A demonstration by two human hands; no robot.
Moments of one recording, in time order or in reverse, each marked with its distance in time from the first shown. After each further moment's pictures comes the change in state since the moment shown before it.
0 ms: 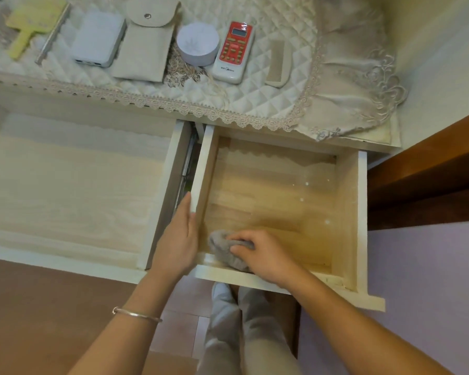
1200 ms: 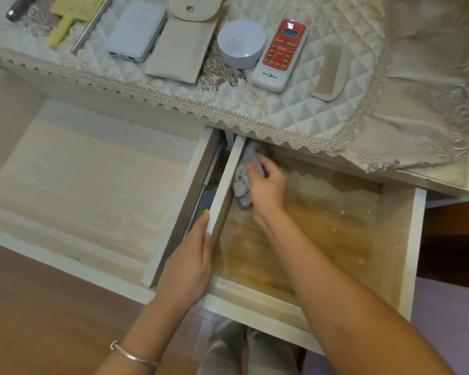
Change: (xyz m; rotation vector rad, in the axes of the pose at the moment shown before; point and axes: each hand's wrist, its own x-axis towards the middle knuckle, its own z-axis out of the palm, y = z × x) left_hand 0.000 0.002 0.001 0.050 0.041 -0.071; right_hand 0.140 -0.054 -0.016 0.609 0.498 0.058
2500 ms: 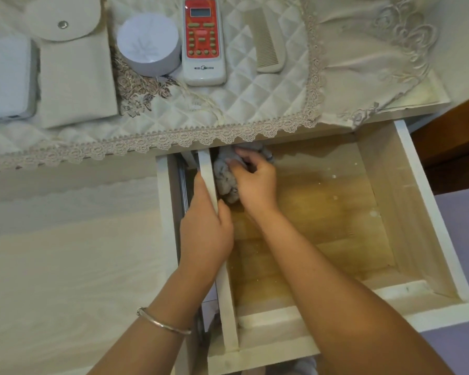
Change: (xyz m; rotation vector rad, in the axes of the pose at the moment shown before) left_hand 0.116 0.023 0.000 0.037 -0.080 0.310; right_hand 0.034 0.015 0.019 0.187 0.355 -0.193
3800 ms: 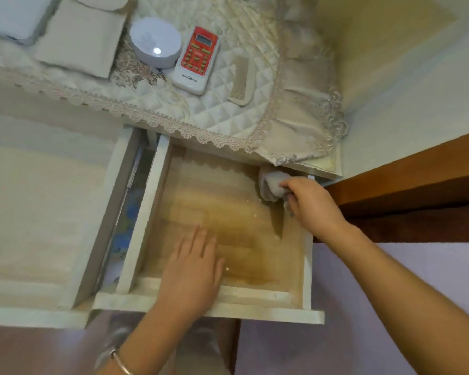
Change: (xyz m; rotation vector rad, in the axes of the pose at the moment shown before) left_hand -0.109 0.062 0.061 0.388 -0.215 0.120; right_hand 0.027 -0.097 -0.214 -1.485 -0.515 -0.501
